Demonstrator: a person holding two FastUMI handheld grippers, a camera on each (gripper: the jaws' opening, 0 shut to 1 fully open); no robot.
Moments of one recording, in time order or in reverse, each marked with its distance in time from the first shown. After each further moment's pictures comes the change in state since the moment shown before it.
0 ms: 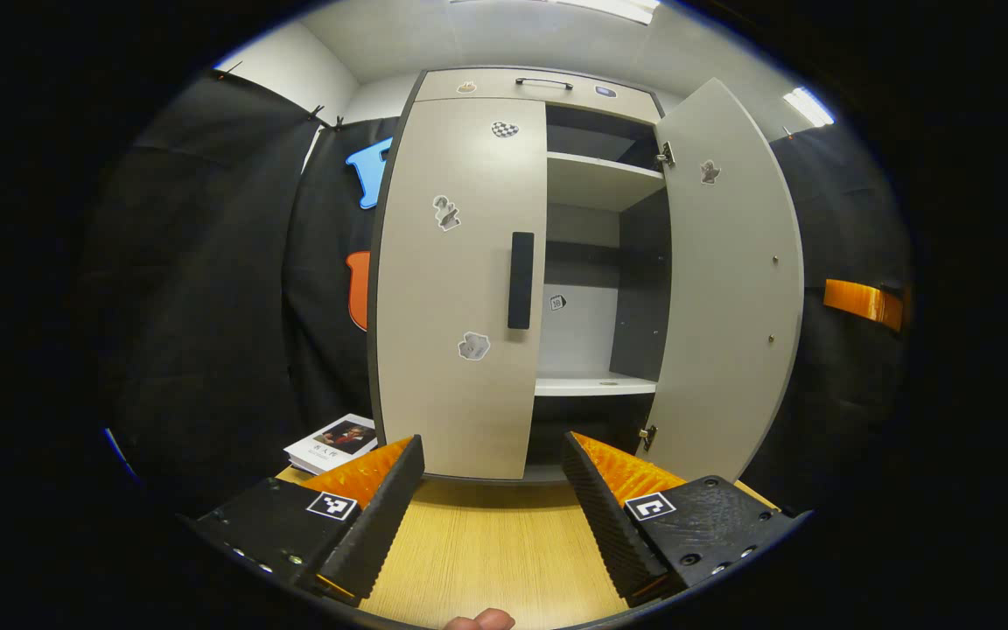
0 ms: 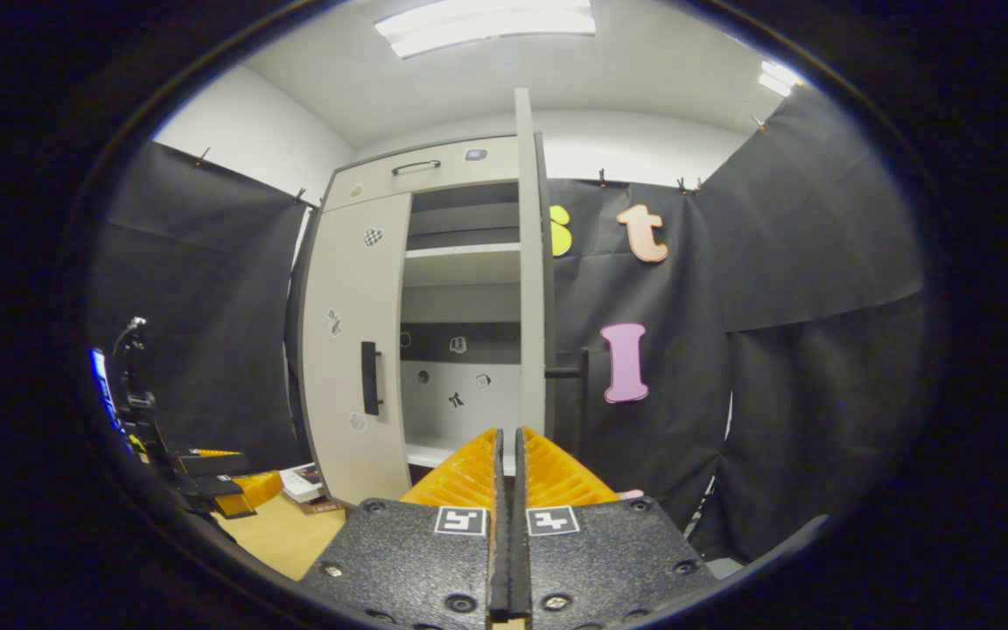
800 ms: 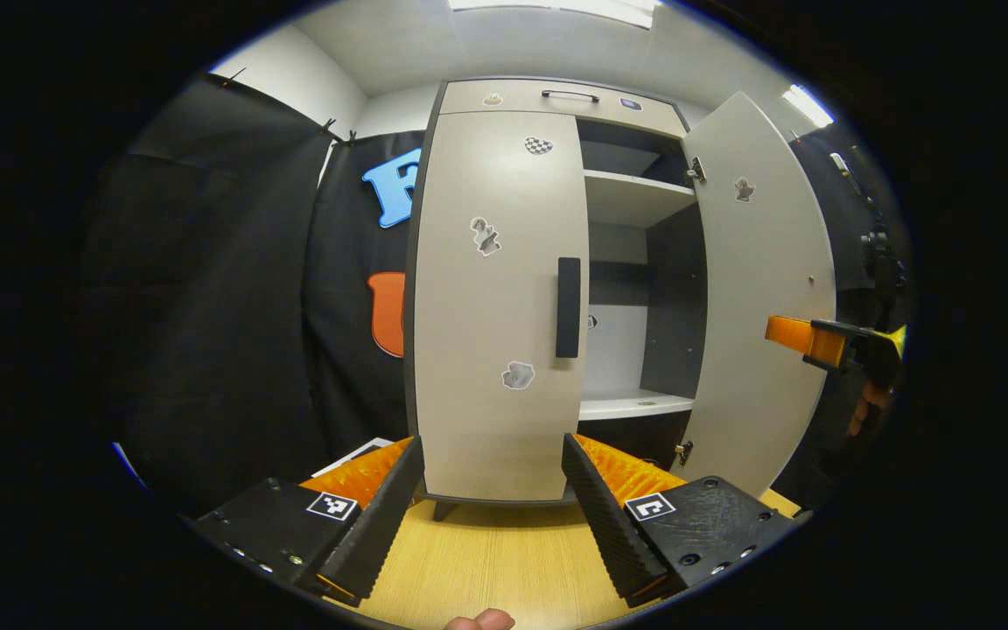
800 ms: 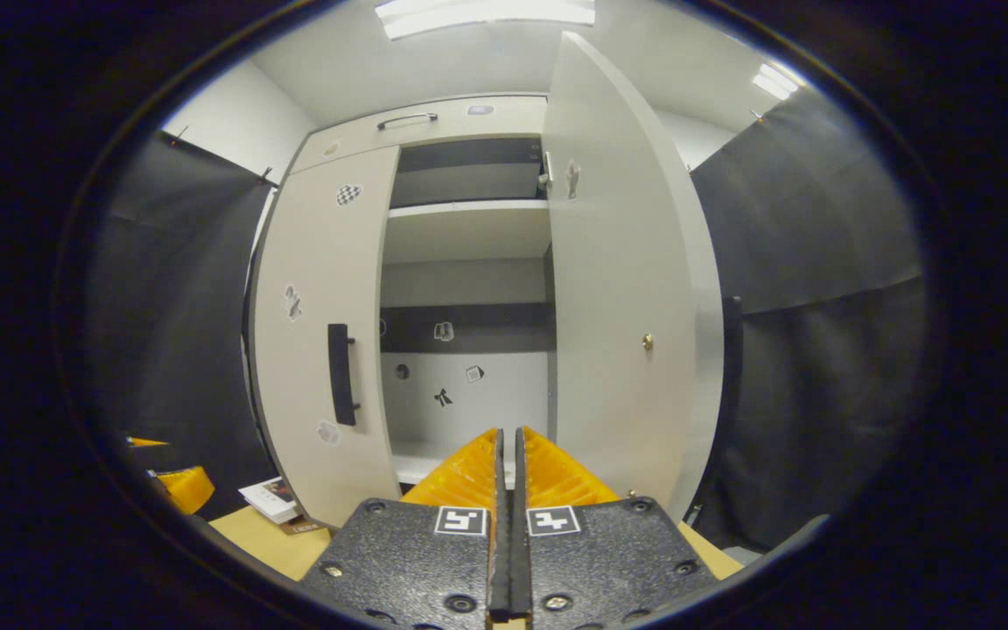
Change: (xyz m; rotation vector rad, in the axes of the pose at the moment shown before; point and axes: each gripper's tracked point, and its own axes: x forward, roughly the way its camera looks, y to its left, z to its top) left arm 0.027 0.050 0.036 0.050 -0.061 0.045; right arm 0.100 0.024 -0.037 0.012 0.050 -0.181
